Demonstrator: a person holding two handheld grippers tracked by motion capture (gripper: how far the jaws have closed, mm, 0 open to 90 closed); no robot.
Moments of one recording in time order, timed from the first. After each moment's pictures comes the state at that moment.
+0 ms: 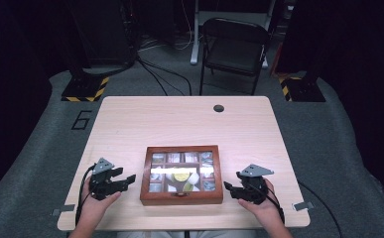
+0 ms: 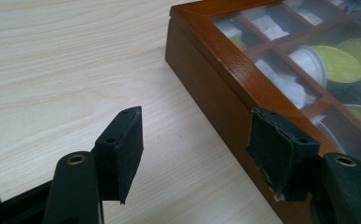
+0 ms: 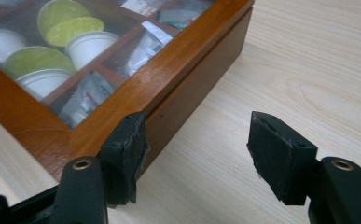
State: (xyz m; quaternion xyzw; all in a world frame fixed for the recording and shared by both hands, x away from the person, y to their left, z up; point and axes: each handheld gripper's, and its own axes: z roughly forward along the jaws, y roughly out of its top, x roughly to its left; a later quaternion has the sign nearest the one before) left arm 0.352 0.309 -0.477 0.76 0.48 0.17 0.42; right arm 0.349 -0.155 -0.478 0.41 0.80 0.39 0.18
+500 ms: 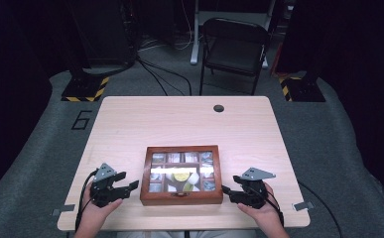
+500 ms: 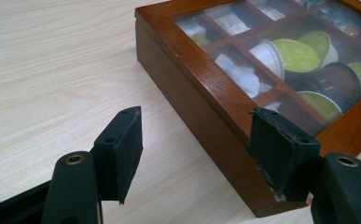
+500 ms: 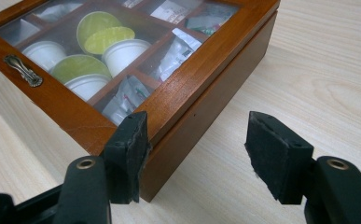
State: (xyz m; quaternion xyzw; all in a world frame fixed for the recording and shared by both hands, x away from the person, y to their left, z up) left arm 0.332 0.299 -0.471 0.77 0.45 0.16 0.42; right arm 0.337 -0.153 -0.473 0.40 0.80 0.42 0.15
